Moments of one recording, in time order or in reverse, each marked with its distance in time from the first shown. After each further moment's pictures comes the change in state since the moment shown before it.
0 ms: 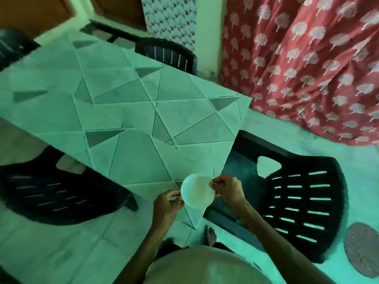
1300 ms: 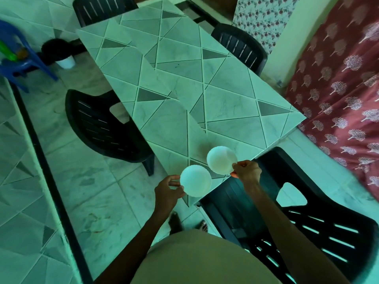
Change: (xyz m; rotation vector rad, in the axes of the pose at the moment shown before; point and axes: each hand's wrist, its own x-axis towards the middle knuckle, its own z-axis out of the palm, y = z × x) left_hand -0.056 -0.034 0.053 -0.311 0.491 -0.193; right_hand 0.081 -0.001 -0.021 -0.040 -0.034 -0.011
